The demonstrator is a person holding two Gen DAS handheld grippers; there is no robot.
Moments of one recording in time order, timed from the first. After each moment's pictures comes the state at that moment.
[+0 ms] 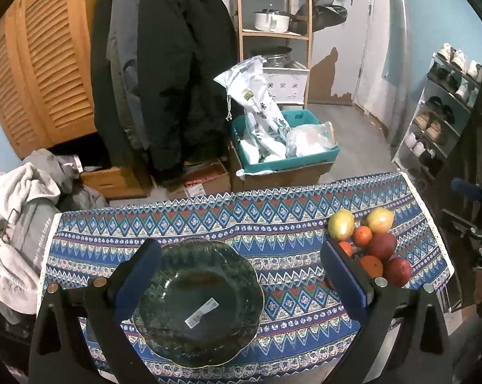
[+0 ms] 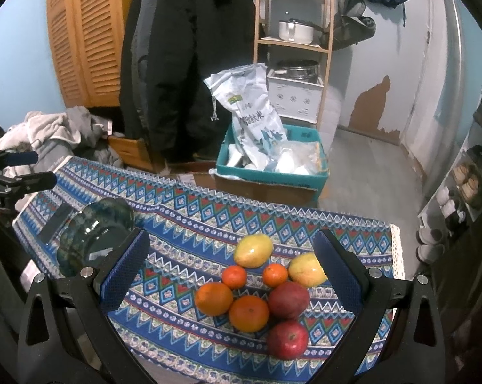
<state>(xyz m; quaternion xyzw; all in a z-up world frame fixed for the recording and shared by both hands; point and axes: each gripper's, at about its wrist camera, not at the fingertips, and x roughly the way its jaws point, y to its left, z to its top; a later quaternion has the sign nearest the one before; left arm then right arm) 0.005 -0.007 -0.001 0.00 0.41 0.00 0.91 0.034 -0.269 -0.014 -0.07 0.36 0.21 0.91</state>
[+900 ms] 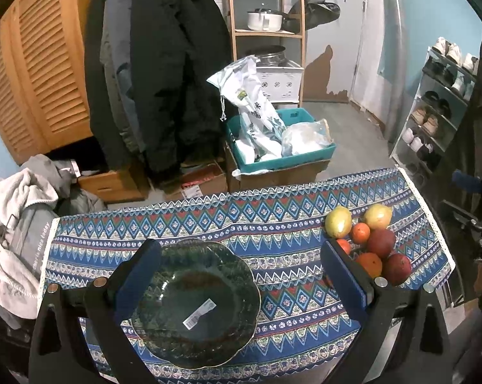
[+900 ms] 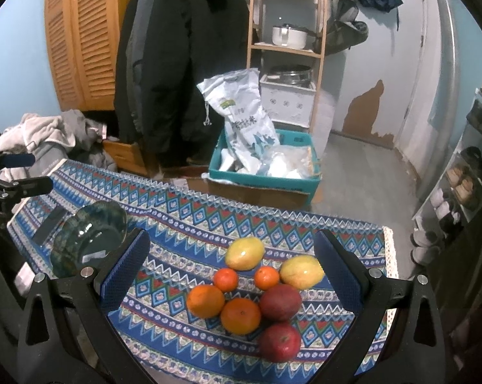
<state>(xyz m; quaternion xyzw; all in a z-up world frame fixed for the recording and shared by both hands) 0.007 -0.018 -0.004 0.01 0.41 -0.01 0.91 0.030 -0.278 -0.012 -0.07 0.34 0.19 0.92</state>
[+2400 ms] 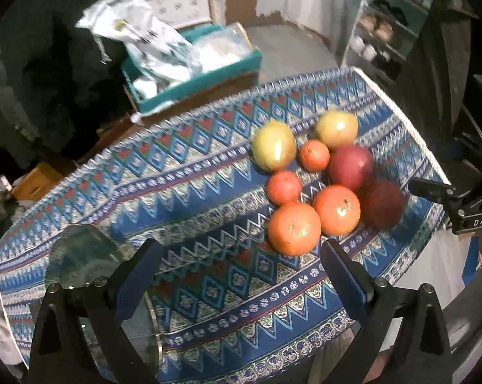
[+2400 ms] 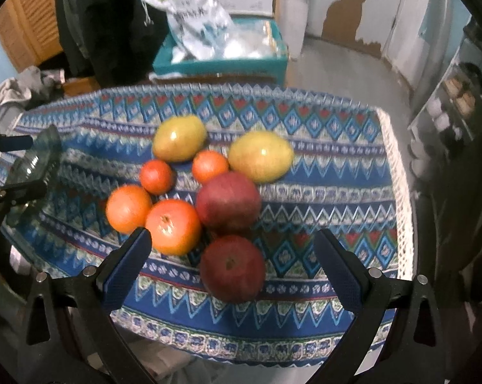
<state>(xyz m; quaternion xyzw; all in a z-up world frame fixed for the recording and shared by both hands) 0.061 -0.138 -0.137 0.09 0.54 -0.15 0.83 0.061 -0.360 -0.151 -0.05 0.53 0.14 0.84</state>
